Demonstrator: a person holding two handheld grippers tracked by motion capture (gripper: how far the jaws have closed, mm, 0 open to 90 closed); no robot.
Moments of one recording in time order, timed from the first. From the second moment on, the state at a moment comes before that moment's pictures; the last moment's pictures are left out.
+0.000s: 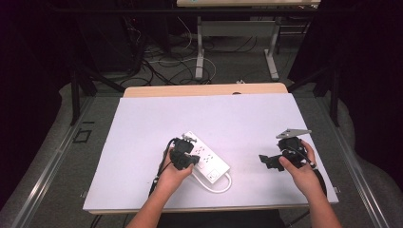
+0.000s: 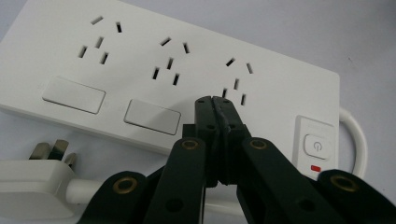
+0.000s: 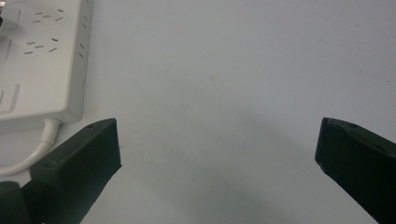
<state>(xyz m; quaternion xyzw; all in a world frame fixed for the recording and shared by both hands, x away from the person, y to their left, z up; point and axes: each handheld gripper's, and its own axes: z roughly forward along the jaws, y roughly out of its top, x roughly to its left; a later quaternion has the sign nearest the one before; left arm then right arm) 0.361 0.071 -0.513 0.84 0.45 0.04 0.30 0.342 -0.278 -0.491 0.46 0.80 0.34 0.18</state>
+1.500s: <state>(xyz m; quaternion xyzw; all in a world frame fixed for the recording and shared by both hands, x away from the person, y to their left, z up) 0.368 0.073 -0.510 0.84 0.45 0.05 0.30 0.342 -0.278 -0.491 0.46 0.80 0.34 0.18</state>
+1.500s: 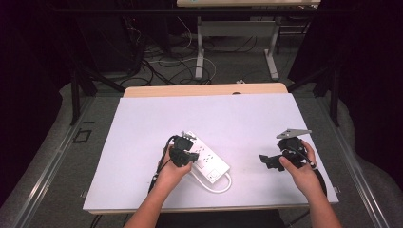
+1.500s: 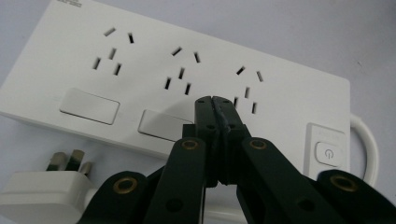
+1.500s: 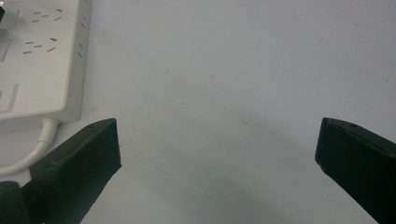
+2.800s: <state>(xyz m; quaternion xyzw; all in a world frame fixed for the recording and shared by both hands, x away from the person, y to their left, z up) 0.387 0.090 -0.517 0.83 0.47 0.08 0.29 0.343 -0.277 -0.494 0.46 0.80 0.34 0.18</state>
